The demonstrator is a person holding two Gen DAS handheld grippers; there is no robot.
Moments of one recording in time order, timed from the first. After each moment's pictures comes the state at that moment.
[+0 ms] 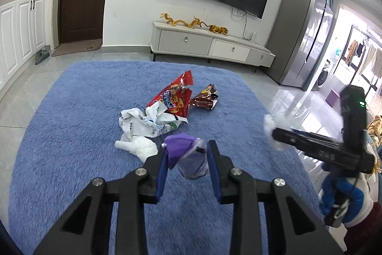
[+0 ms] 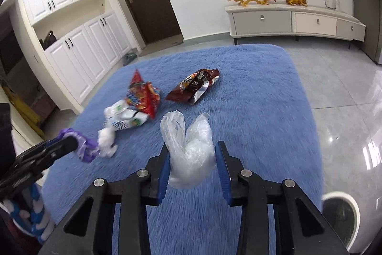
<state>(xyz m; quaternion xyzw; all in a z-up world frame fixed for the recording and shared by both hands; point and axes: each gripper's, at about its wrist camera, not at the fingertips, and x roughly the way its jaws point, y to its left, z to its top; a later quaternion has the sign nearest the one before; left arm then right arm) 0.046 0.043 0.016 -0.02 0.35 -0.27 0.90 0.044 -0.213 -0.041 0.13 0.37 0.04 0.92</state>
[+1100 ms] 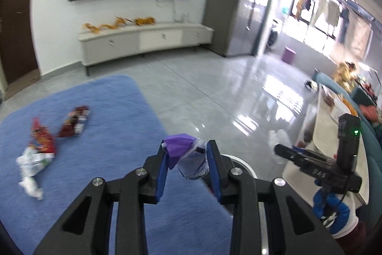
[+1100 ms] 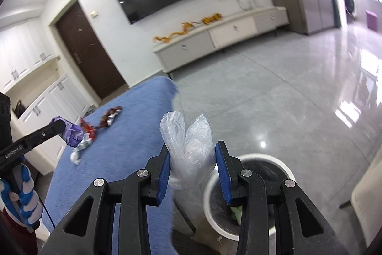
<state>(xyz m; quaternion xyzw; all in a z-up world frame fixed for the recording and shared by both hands) -0.042 -0.200 0.062 0.09 0.35 -0.43 0.83 -0.167 -0.397 -0.037 0.25 0.29 -0.13 0.91</state>
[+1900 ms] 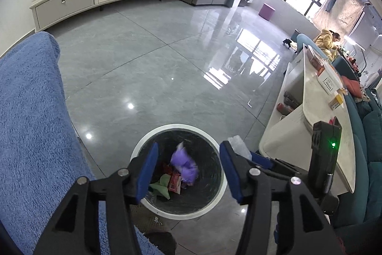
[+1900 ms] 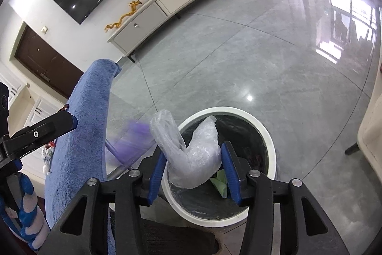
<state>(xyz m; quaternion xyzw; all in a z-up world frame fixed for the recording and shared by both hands) -0.060 -0.357 -0.034 0.14 0.47 -0.49 0.73 -0.184 -0.473 -0.160 0.38 0.35 -0.19 0.84</state>
